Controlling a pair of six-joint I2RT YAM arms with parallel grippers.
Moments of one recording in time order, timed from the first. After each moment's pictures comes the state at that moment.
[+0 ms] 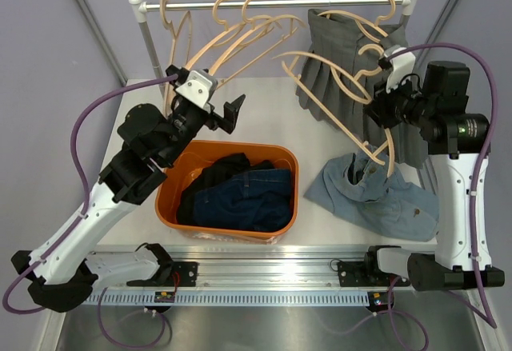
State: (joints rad) left arm -0.79 1.08 1.43 -0.16 -0.17 0.30; right arm 0.02 1.23 1.75 -1.07 -0.46 -0.34
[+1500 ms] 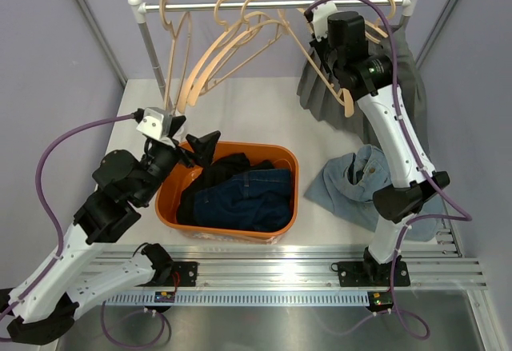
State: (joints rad) left arm -0.79 0.72 1.09 -0.27 -0.27 -0.06; right arm 0.44 1.83 2.32 -0.87 0.38 -0.34
